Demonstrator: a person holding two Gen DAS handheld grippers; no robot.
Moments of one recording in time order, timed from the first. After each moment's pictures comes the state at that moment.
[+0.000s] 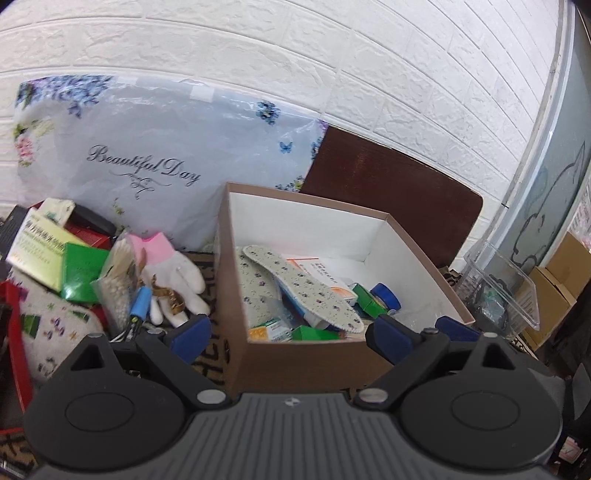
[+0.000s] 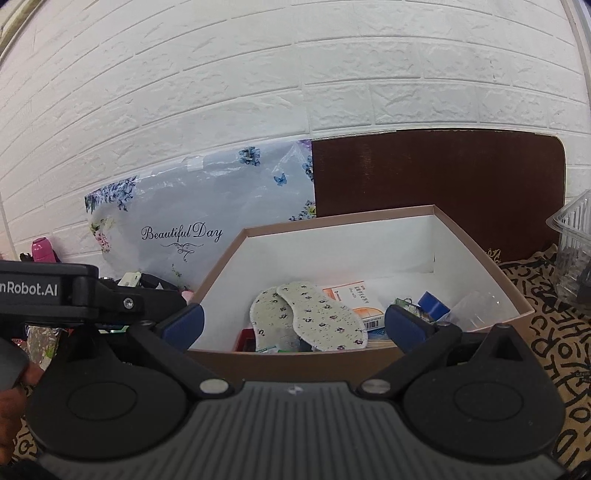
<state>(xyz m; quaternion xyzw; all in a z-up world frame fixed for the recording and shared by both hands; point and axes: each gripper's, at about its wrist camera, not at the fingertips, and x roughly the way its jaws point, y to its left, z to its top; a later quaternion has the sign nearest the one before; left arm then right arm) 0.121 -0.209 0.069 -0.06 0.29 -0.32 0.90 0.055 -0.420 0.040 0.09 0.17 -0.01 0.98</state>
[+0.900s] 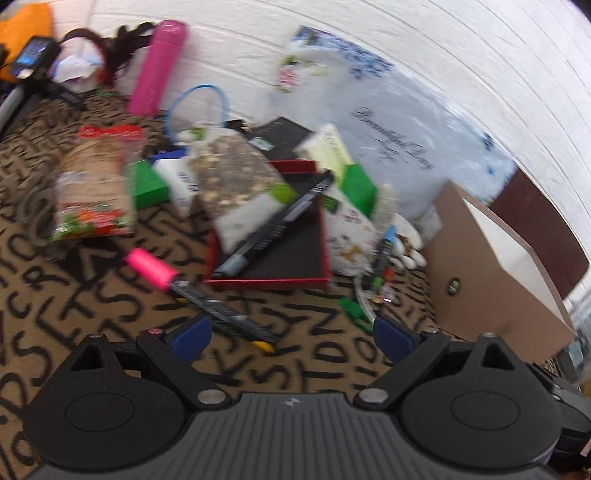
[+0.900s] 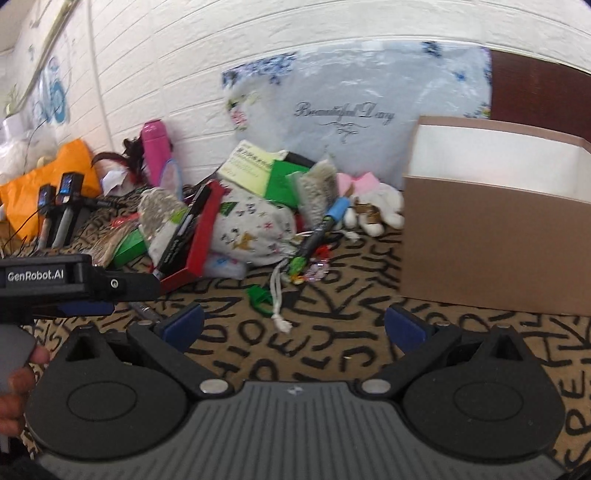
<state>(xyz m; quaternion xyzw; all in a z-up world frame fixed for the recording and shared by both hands) 0.073 -0.003 -0.018 -0.17 0.34 -0.11 0.92 0.036 -0.272 -0.021 0.04 0.27 0.16 0.95</state>
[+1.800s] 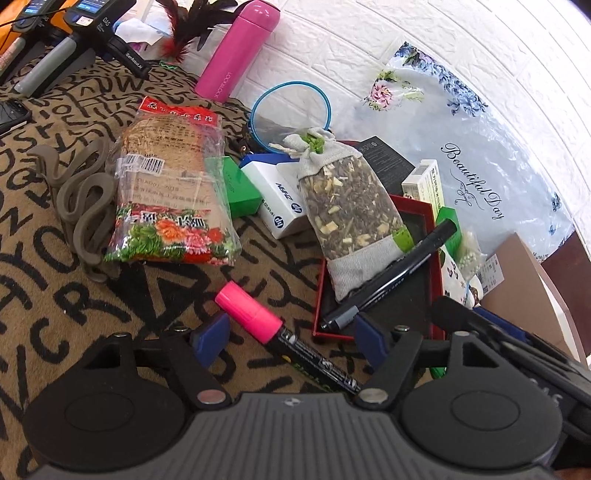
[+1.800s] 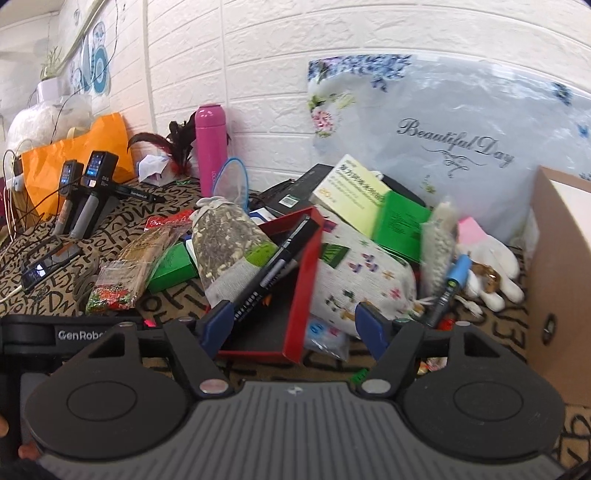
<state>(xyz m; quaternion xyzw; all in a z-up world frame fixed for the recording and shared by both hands) 0.126 0.057 -0.049 -0.24 0.34 -0.06 0.91 0.110 -0.160 -0.010 -0.02 0.26 0.21 0.94</state>
